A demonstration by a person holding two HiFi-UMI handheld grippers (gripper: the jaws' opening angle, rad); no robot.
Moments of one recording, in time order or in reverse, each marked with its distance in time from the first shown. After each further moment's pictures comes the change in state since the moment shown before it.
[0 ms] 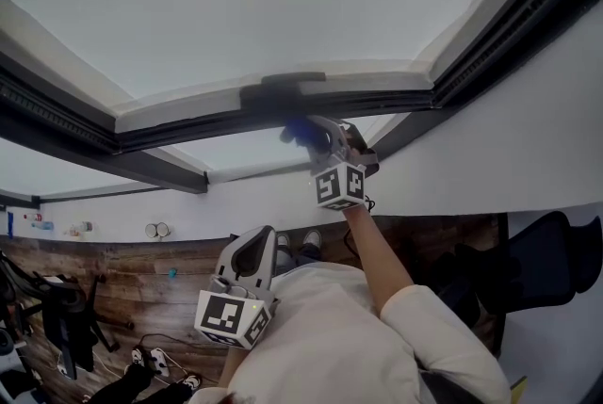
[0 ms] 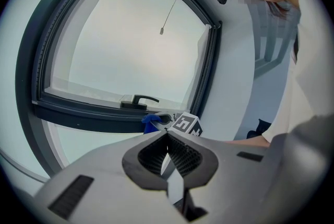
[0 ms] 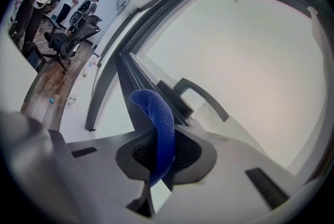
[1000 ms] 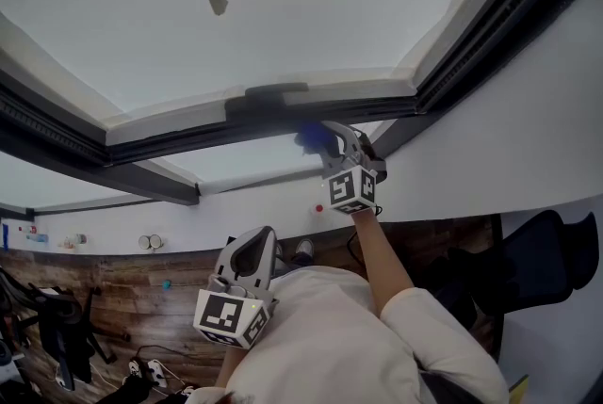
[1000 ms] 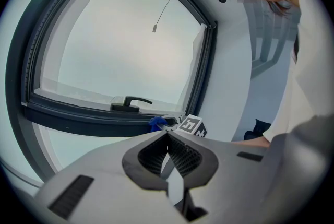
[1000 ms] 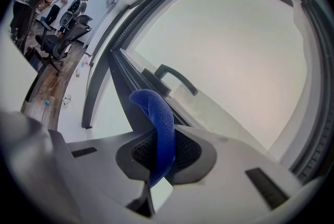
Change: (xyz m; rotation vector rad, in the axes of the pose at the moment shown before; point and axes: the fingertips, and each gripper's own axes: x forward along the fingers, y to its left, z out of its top) left arm 0.020 -0.017 0.007 0.020 -0.013 -0.046; right arm -0.028 -0.038 -0.045 0.068 0.051 -0.053
